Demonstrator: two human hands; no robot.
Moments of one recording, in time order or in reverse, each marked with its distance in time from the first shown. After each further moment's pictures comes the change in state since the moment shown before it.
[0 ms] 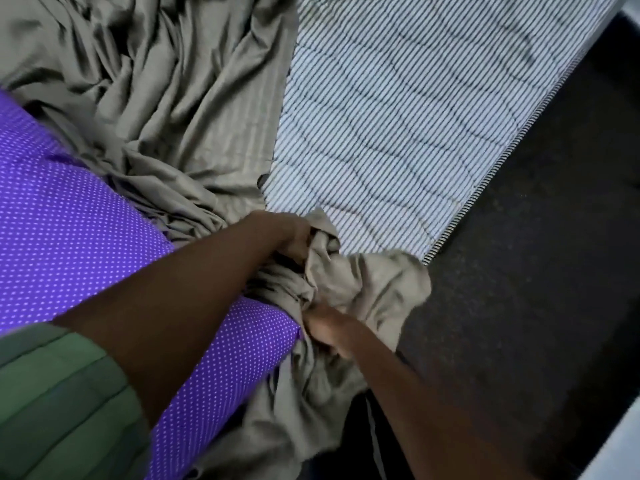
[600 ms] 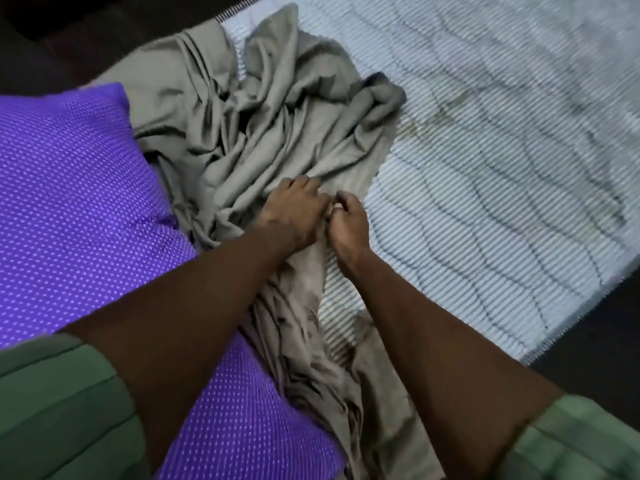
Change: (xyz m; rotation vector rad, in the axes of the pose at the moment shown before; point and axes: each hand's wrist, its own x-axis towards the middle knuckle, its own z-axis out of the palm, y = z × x) left_hand -0.028 -0.126 -0.078 0.194 0.837 -0.286; right_hand 0.120 -0.224 -0.114 0.381 0.680 -0.578
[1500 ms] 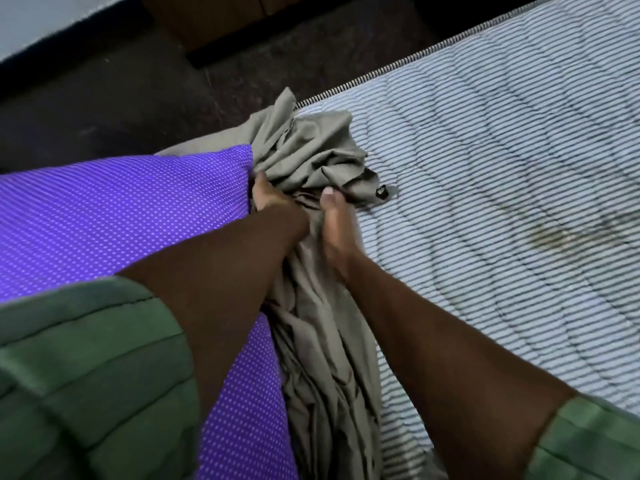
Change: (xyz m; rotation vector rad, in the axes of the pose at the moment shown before) left_hand 0.034 -0.209 0.026 0.084 -0.334 -0.698; right_hand 0.073 -0.131 0.177 0.181 -0.510 -0.068
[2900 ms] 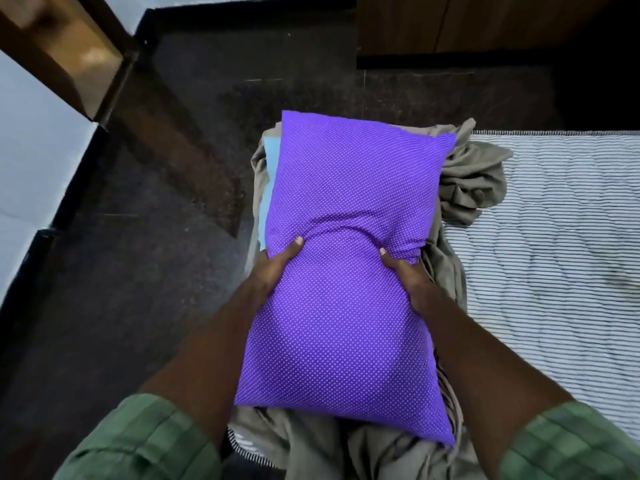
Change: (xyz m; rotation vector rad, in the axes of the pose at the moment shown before) left_hand -0.410 -0.215 0.174 -2.115 -0.017 -0.739; right_hand -0.253 0.044 0.091 -0.184 -0.328 0.323
